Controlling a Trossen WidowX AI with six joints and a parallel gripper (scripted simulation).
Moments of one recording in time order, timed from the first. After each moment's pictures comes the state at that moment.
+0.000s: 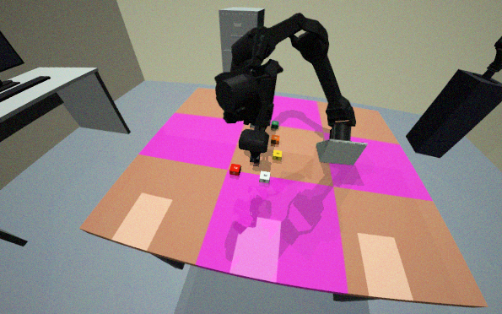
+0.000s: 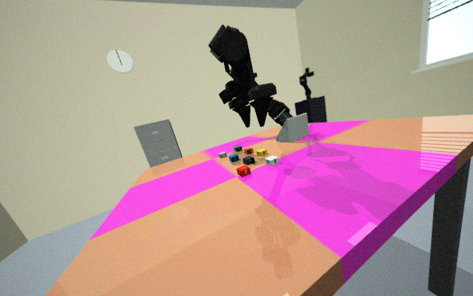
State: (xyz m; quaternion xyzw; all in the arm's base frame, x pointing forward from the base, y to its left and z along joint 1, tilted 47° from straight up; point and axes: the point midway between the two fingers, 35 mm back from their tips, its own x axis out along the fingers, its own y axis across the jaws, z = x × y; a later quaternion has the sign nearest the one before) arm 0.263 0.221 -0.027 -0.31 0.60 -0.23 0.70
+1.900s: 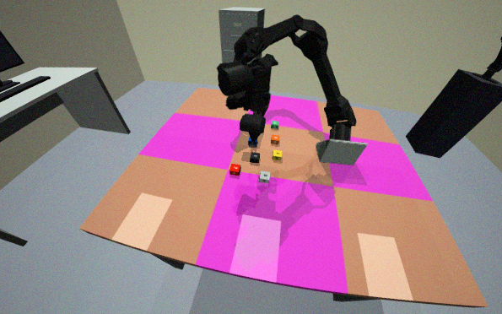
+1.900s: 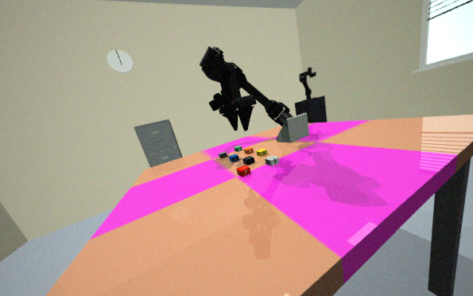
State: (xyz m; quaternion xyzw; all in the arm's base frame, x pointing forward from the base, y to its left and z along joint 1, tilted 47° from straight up) arm 0.284 0.165 0.022 -0.32 0.60 -0.23 0.69
